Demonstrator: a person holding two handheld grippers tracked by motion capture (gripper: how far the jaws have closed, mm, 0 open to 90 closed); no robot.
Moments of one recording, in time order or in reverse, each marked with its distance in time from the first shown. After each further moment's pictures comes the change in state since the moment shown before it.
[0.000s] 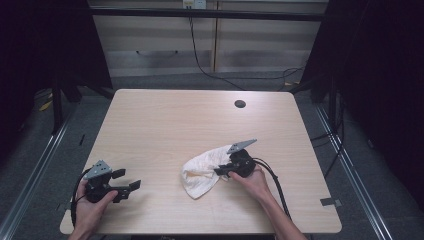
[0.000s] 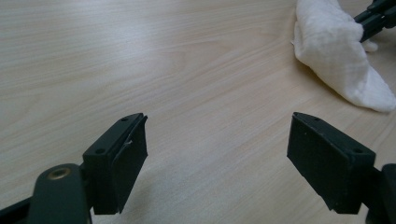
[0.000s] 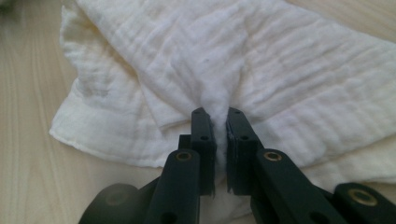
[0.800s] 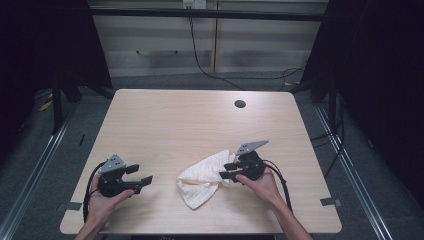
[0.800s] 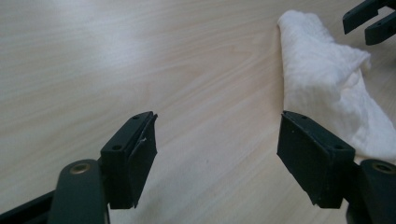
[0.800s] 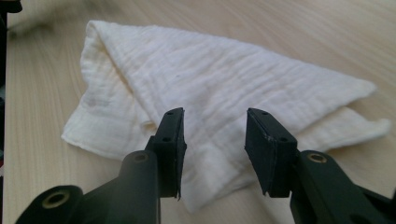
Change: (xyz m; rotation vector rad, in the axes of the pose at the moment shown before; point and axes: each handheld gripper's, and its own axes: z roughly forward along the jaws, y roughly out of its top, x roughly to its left) left arm -0.021 0.031 0.020 -0.012 -0.040 0.049; right arm 0.010 -0.001 -0.039 -0.049 -0.009 -0.020
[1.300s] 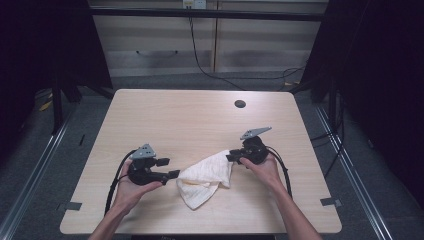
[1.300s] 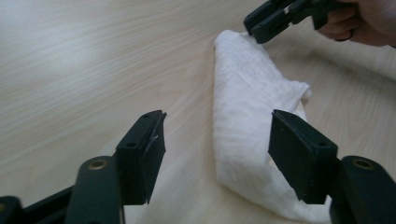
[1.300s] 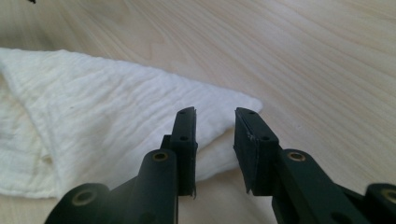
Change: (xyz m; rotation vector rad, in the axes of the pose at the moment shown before) left arm -0.039 0.038 0.057 0.036 -0.202 0.046; right arm -0.049 0.014 0.008 0.002 -0.107 0.049
